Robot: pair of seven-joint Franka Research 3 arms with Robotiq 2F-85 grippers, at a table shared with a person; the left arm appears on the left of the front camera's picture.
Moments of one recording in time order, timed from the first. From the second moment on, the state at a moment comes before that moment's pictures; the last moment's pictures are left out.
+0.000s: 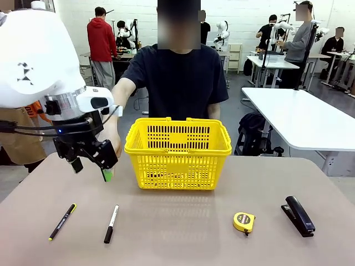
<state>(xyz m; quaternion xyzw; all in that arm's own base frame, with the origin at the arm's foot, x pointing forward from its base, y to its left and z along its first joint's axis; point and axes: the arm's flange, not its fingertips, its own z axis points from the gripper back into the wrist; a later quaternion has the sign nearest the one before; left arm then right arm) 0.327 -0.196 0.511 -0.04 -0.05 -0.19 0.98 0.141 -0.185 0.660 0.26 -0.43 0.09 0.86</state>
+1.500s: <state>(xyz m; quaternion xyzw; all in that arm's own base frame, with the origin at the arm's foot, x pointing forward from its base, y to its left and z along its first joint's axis) 0.367 -0.219 0.328 0.01 -0.02 0.02 1.00 0.141 -0.185 0.660 0.26 -0.43 0.09 0.86</state>
